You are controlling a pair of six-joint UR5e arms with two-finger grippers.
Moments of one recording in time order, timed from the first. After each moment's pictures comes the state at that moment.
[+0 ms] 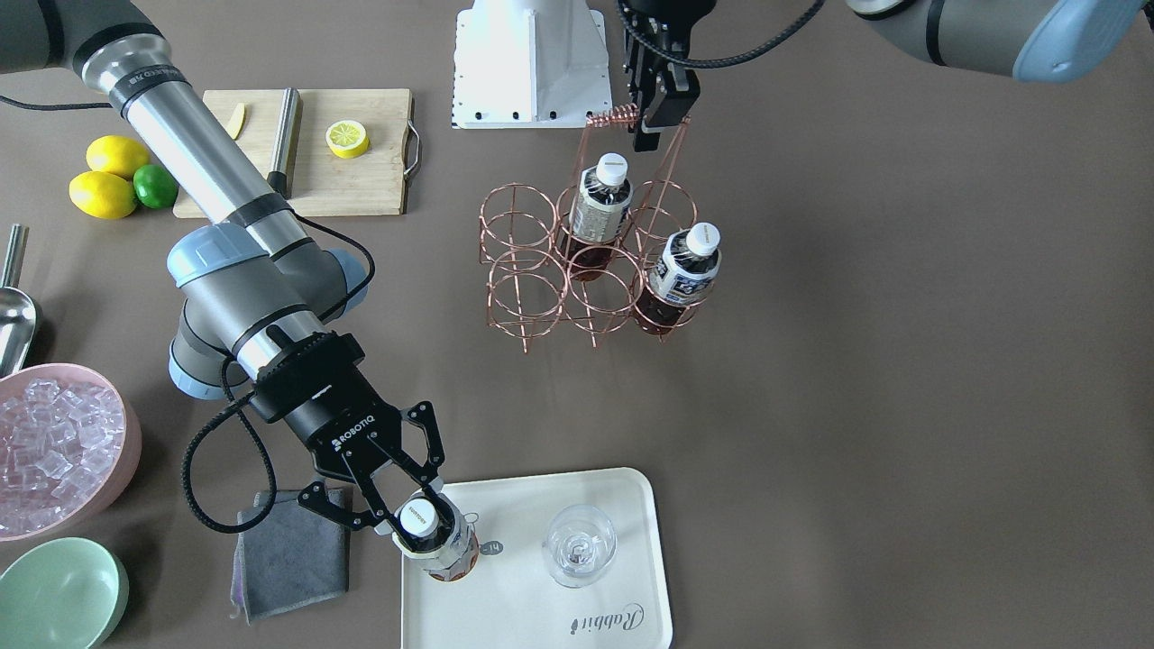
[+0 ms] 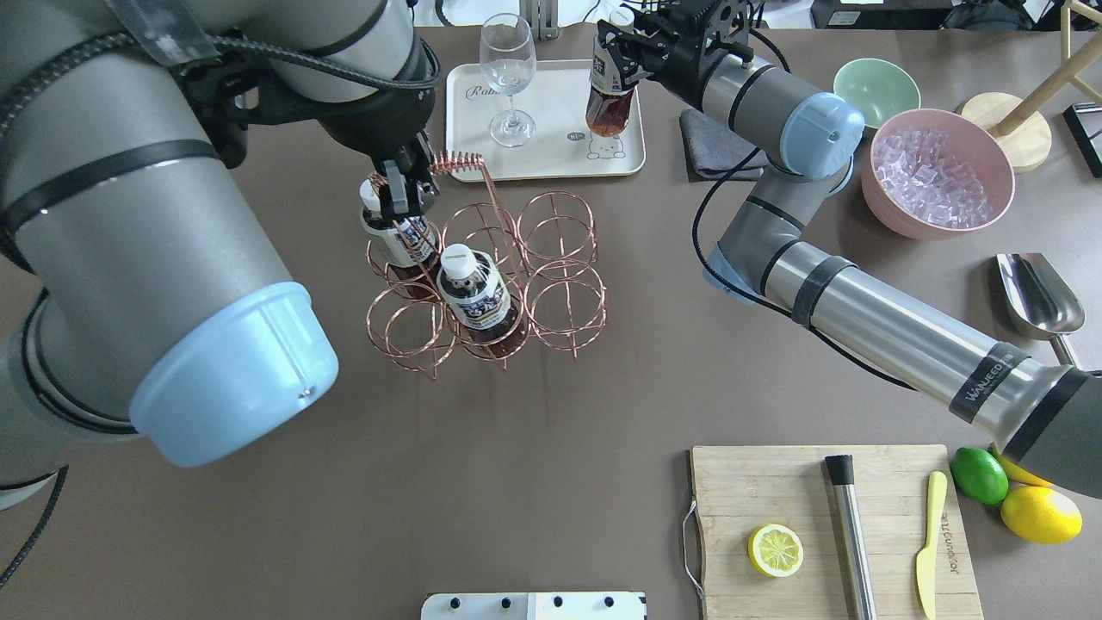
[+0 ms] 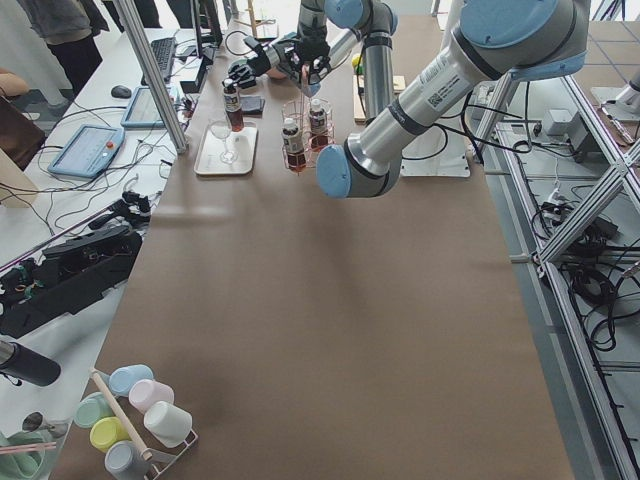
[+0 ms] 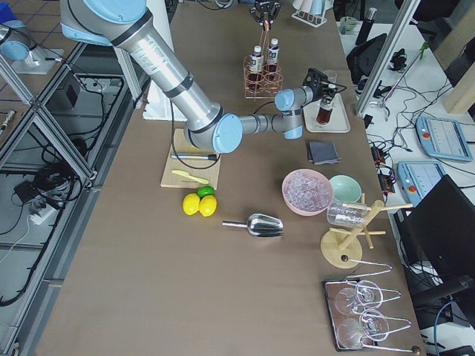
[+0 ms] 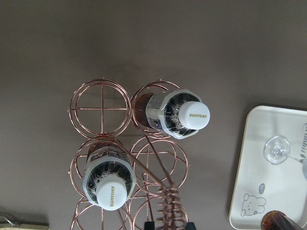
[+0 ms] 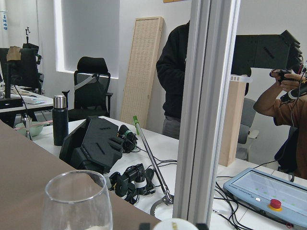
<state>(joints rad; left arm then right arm) -0.78 -2.54 -2.03 -0.92 -1.95 -2.73 0.78 -0.73 0.83 0.17 1.44 0.50</state>
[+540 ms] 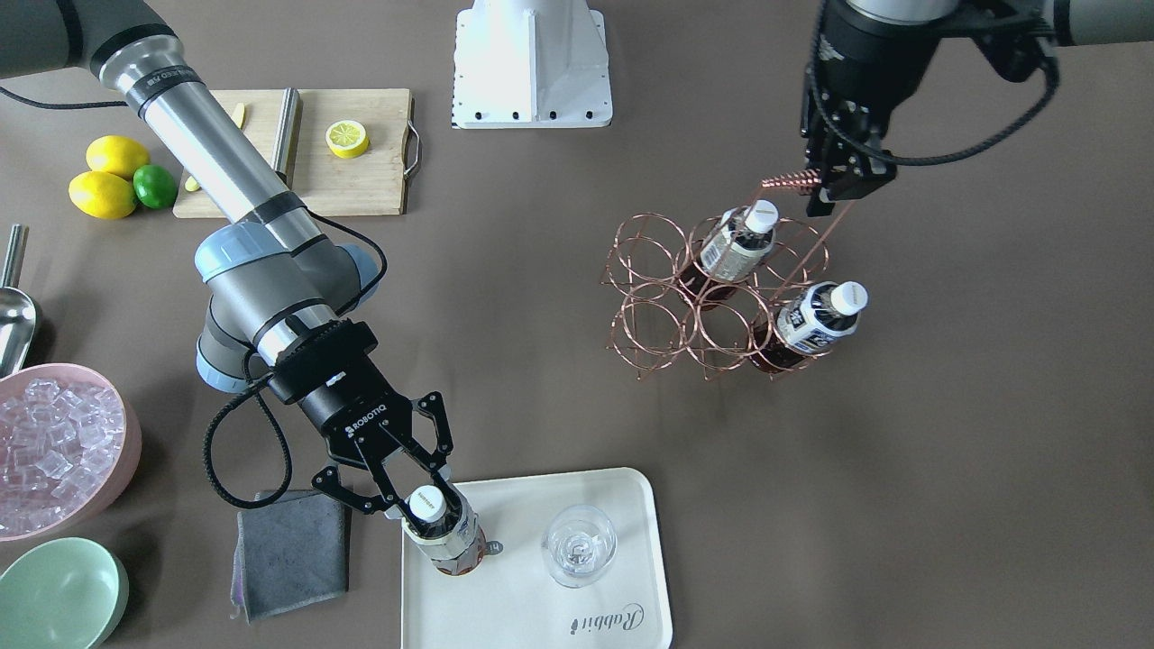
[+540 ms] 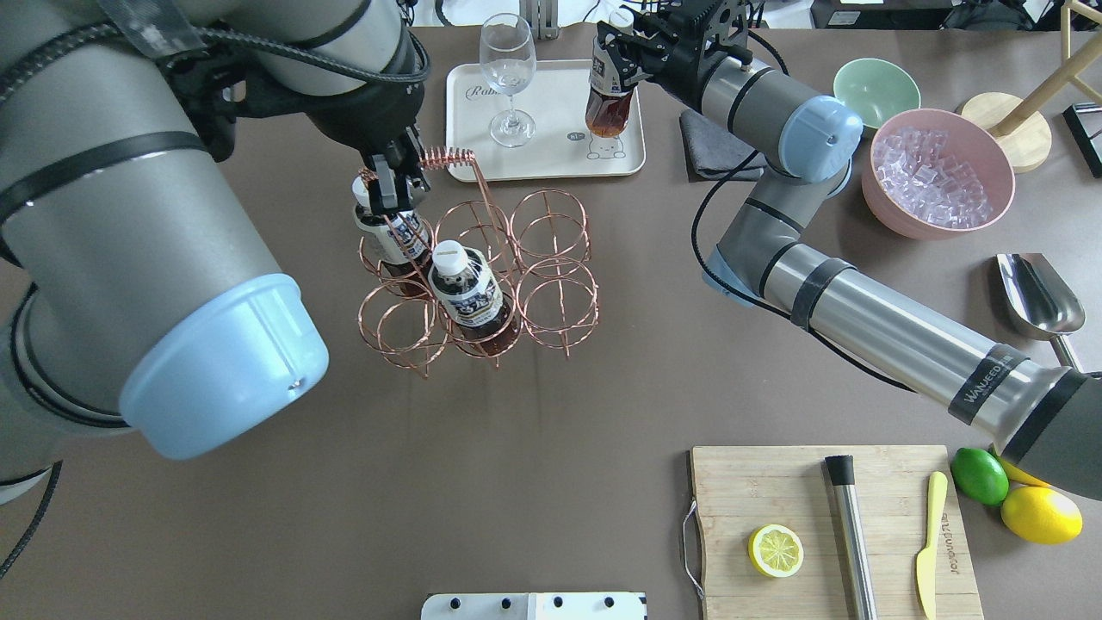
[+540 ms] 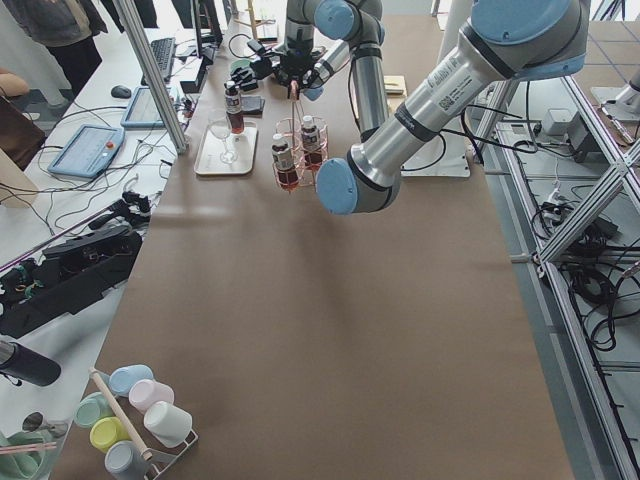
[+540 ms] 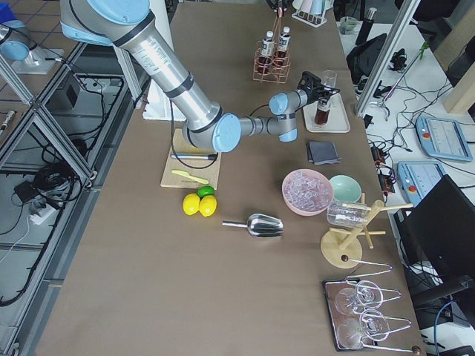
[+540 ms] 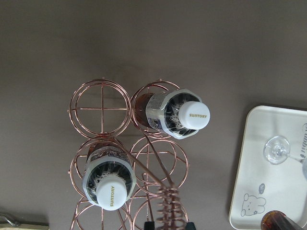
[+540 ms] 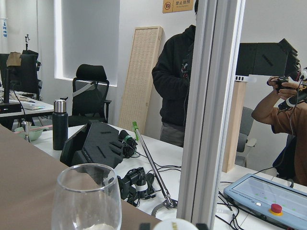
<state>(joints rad) -1.01 -2.34 -2.03 -0.95 -2.06 -2.39 0.74 -0.73 0.79 0.24 1.36 0.47</state>
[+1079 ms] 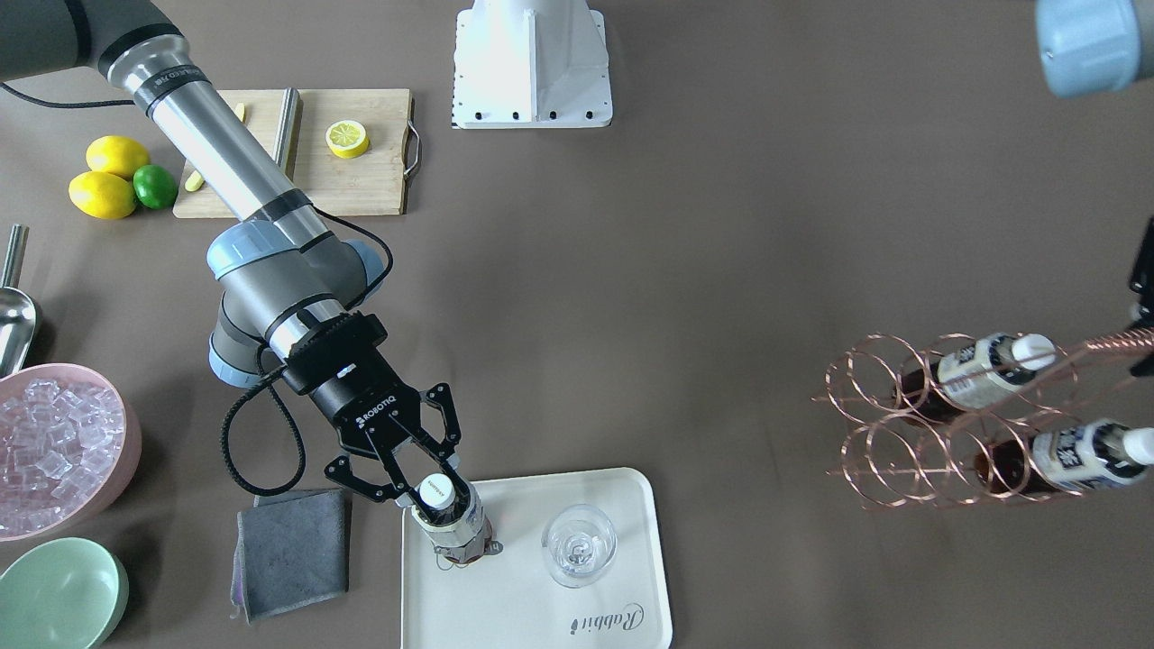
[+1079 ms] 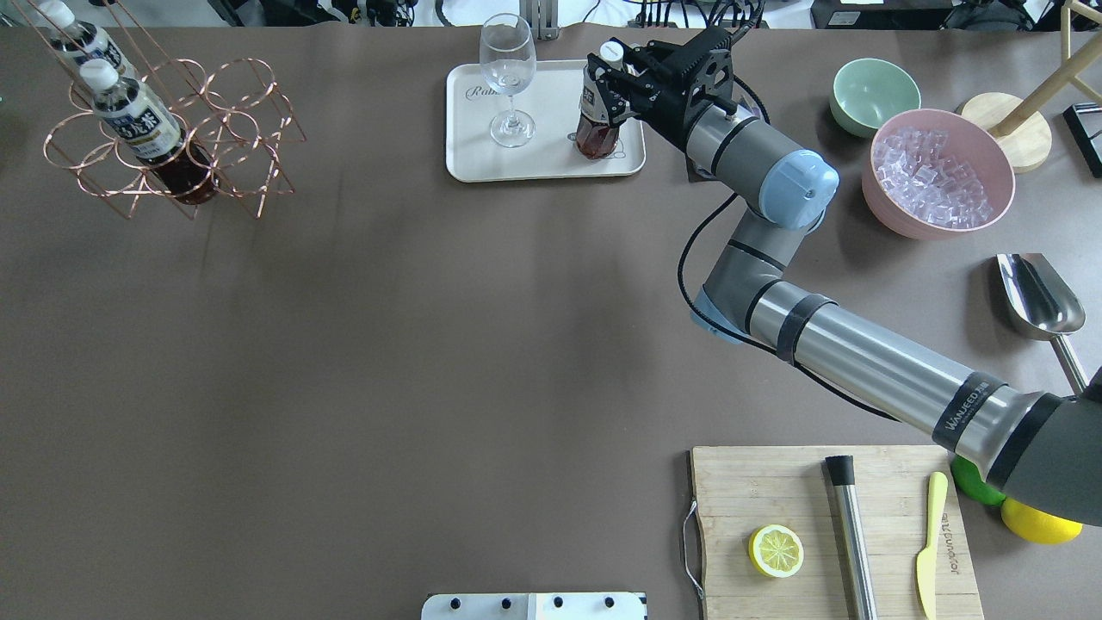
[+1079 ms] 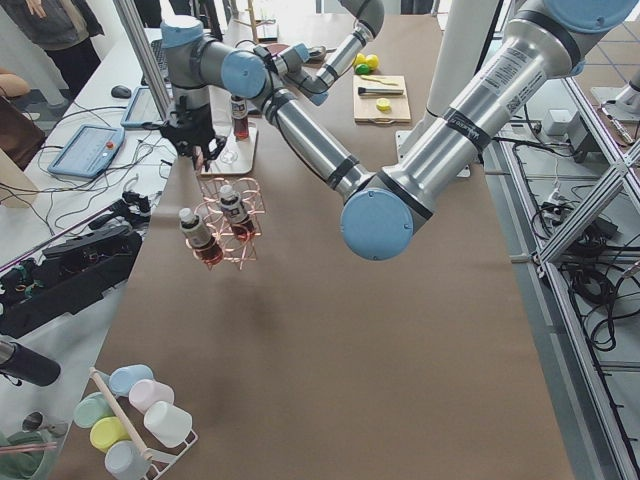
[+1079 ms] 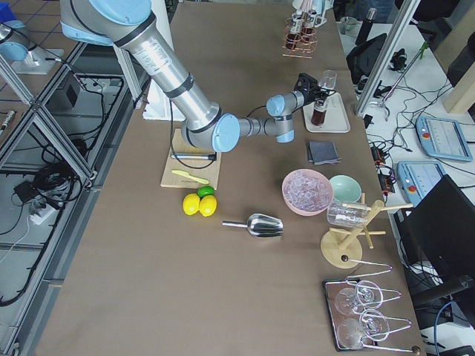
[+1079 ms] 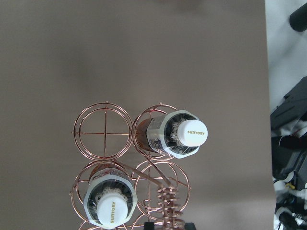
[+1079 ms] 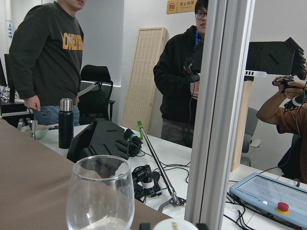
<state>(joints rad) -1.35 -2.26 -1.64 -1.17 -2.20 -1.96 0.72 -0.74 0.78 0.26 1.35 0.46</state>
